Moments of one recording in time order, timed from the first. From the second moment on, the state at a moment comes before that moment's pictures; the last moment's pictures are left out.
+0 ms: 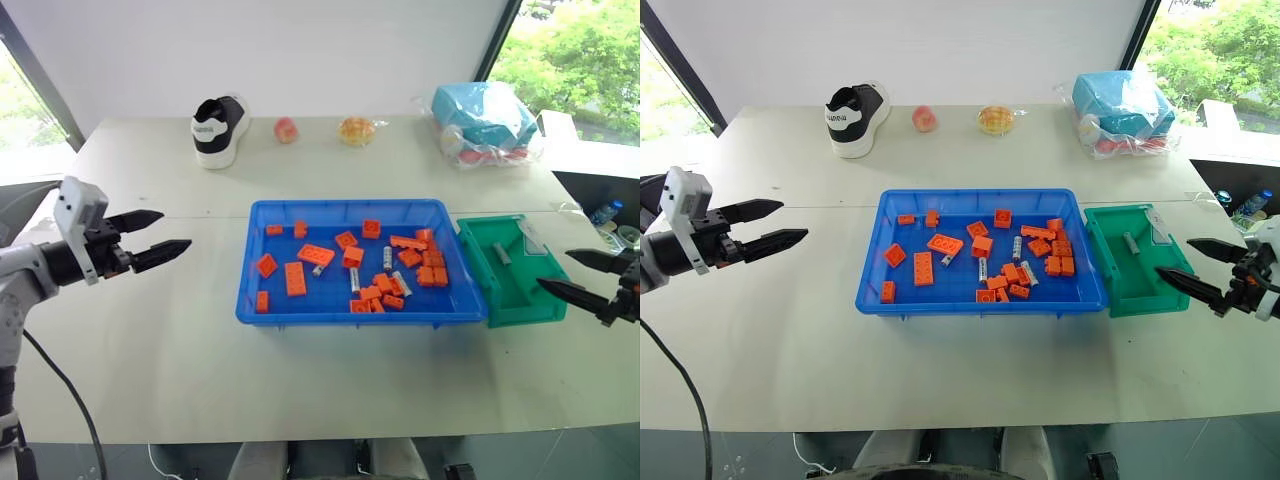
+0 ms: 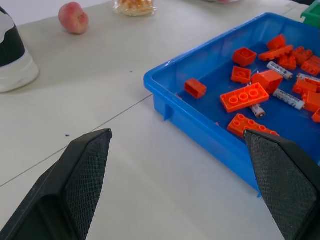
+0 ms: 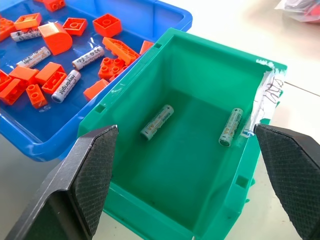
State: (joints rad) left arm -0.24 0.92 0.37 -0.04 -0.59 0.58 -1.02; right arm 0.00 -1.01 -0.55 0.21 0.49 0.34 1.17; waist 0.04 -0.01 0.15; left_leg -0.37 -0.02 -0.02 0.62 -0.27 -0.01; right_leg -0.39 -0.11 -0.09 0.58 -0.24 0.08
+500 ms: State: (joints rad) left arm -0.23 0.92 0.37 -0.04 -0.58 0.56 -1.02; right arm -0.02 -1.00 -0.53 0.20 0.49 0.34 1.16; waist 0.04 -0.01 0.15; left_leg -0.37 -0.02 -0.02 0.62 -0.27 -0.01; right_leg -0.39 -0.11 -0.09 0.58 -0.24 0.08
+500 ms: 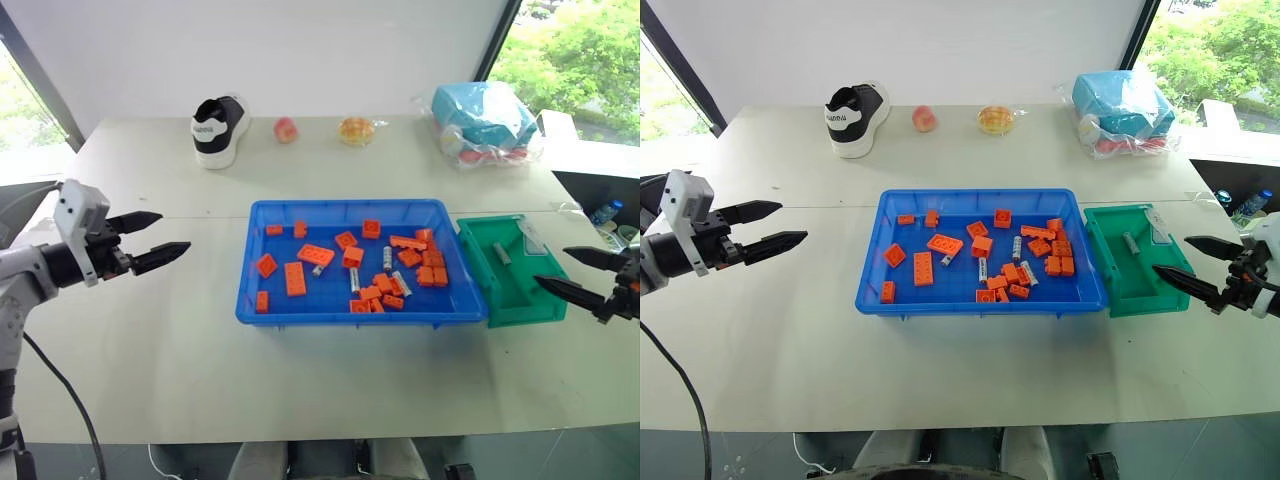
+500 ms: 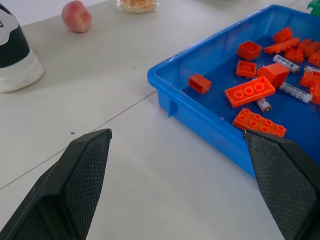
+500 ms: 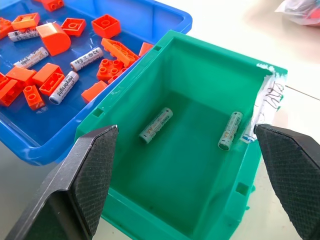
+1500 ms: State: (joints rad) left arm -0.29 0.97 0.28 -0.27 -0.69 0.69 -1.10; right arm -0.71 -0.81 0.08 -0.06 0.41 0.64 1.06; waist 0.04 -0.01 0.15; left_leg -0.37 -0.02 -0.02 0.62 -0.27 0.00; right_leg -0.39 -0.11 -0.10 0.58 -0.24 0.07
